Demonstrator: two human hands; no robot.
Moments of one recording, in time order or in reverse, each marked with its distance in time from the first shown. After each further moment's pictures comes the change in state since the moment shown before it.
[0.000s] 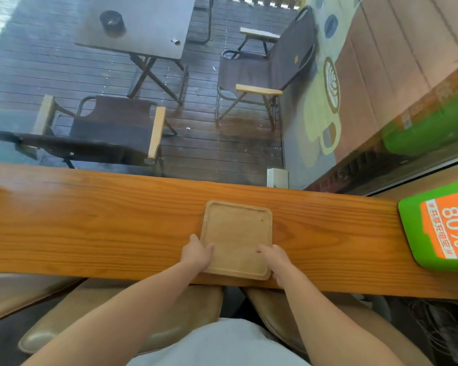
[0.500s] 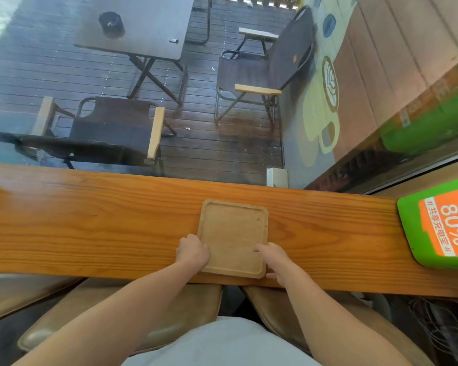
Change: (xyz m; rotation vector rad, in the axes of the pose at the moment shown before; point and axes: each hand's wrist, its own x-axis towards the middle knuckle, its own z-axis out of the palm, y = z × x) left_hand -0.004 0.005 -0.003 0.244 0.136 0.024; right_hand -0.005 -0.003 -0.002 -0.042 -0.073 -0.007
